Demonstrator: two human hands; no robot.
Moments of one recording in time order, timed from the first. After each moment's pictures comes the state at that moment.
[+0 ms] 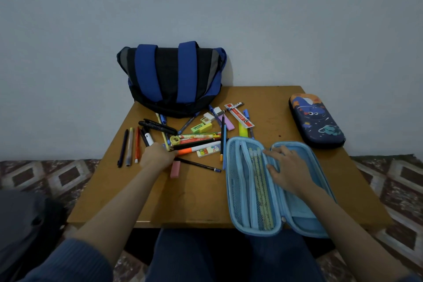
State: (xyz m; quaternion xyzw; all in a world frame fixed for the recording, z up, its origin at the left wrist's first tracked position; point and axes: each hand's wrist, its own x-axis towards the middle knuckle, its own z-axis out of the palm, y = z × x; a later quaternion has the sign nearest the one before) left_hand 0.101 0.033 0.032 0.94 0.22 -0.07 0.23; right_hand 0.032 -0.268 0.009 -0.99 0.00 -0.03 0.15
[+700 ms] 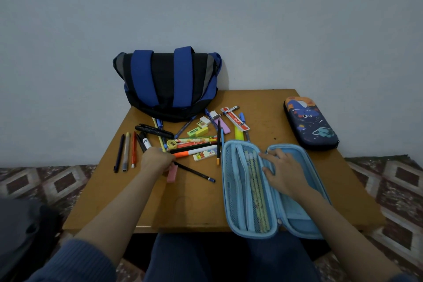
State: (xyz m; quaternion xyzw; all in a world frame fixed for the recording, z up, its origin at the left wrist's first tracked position) left_hand 0.107 0.032 0.029 0.86 0.26 -0.08 0.42; right_hand 0.030 -0.267 0.009 -0.99 0.00 -0.04 0.16
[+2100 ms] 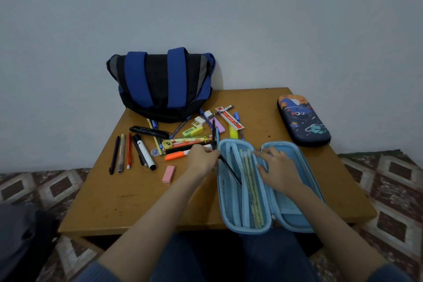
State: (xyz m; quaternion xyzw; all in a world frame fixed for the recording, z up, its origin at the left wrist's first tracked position) left_hand 0.051 -0.073 0.066 0.84 0.08 -0.11 0.53; right_hand 0.028 -0.264 0.010 -0.99 0.01 -0.04 0.16
